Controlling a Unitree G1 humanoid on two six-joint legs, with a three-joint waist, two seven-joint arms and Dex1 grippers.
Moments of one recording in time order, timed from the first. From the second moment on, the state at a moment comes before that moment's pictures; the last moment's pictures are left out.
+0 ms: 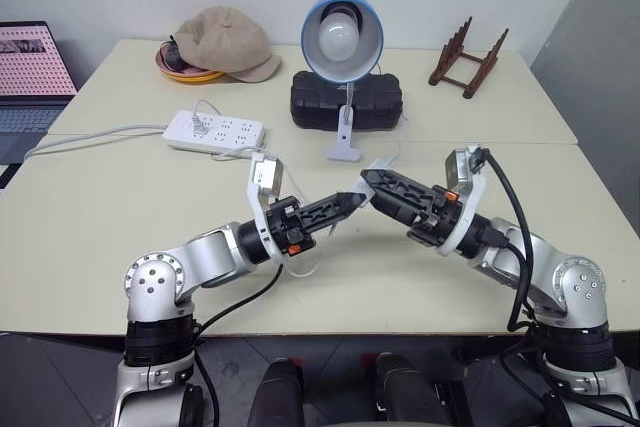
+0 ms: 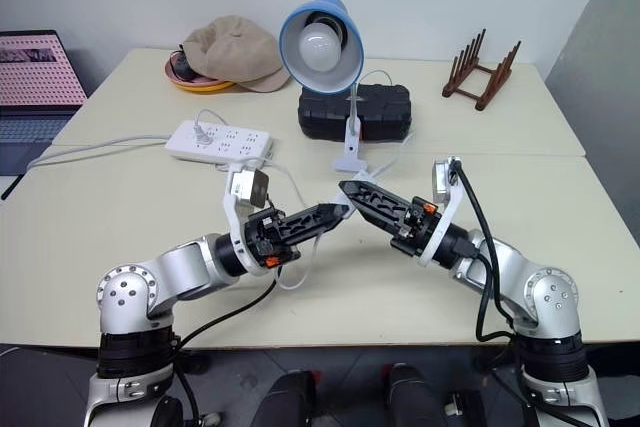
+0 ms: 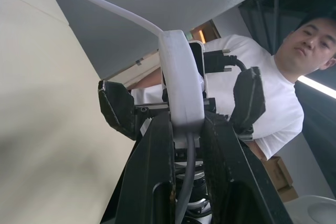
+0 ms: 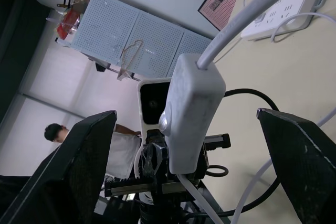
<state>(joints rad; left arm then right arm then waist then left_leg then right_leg) -0.37 0.35 0.16 -0.20 -1.76 1.16 -0.16 -0.34 -0.43 -0.04 -0.32 1.94 0.88 -0.14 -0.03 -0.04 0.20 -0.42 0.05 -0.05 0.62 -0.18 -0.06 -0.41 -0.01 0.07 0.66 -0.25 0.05</state>
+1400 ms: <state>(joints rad) -0.33 0.46 0.06 -0.24 -1.87 1.02 -0.12 -0.33 -0.55 -0.01 -0.35 1.87 0.90 -0.02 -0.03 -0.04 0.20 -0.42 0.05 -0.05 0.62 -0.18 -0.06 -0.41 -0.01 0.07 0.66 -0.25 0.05</state>
